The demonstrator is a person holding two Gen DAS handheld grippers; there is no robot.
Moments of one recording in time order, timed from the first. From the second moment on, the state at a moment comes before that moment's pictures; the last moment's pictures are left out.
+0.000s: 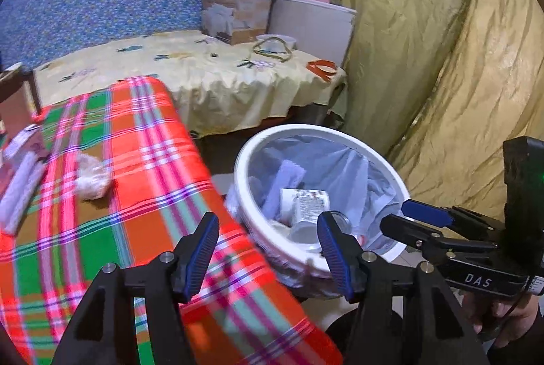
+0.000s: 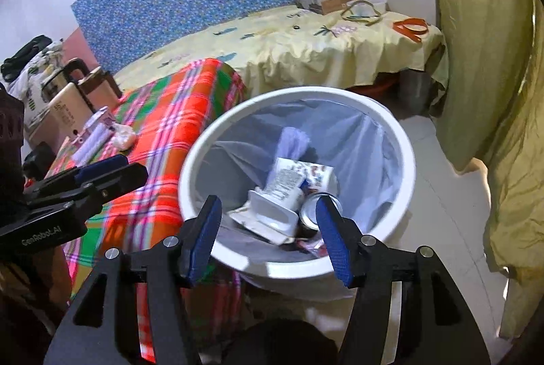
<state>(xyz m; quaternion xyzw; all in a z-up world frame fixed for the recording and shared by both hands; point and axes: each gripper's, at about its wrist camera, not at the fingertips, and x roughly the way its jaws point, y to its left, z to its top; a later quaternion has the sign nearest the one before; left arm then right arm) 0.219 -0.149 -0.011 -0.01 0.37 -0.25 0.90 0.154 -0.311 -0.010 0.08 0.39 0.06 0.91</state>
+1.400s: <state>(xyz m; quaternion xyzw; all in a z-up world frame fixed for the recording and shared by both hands) 0.164 0.025 -0.017 -0.09 0.36 -0.04 0.93 0.159 -0.174 -0.005 0.04 0.40 0.20 0.89</state>
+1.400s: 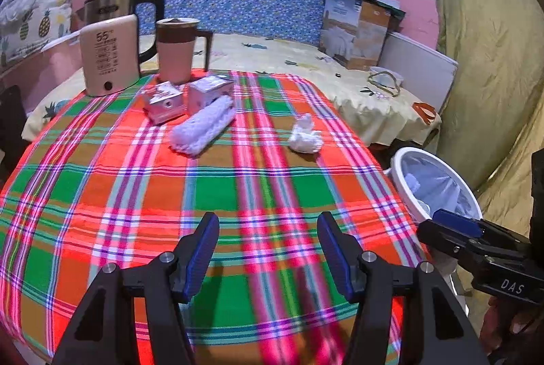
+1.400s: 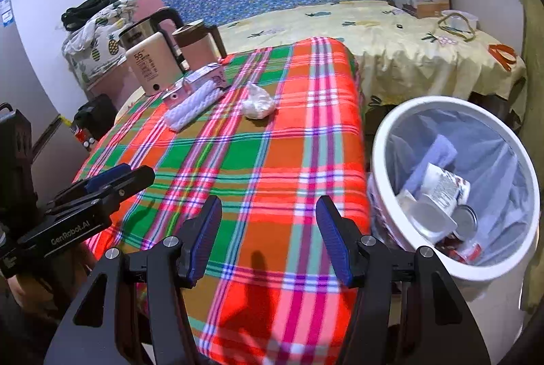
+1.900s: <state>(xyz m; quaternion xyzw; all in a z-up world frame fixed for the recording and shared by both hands) 0.192 0.065 -0.009 -0.06 0.34 -0.02 0.94 0.184 -0.149 0.001 0.04 0.40 0.22 0.89</state>
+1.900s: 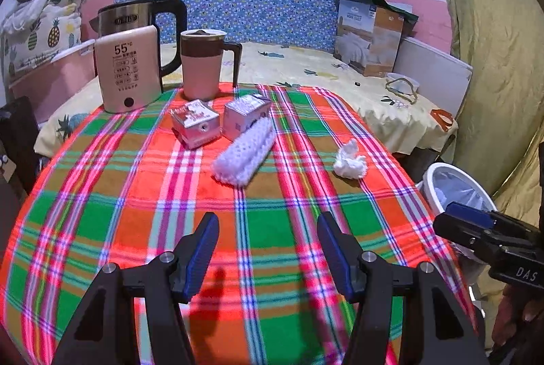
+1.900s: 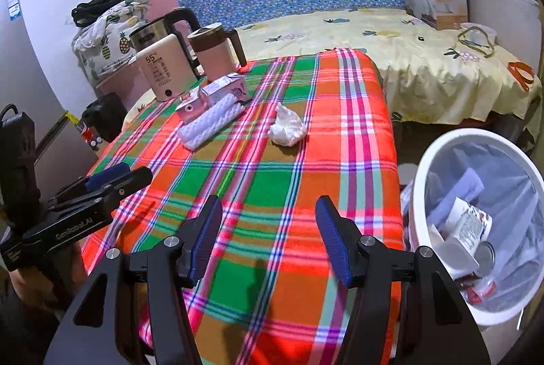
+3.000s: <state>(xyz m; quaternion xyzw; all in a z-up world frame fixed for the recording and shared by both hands) 0.284 0.110 -0.055 -0.13 0.39 -0.04 0.91 0.228 -0.115 0.004 0.02 0.40 0.23 0.89</state>
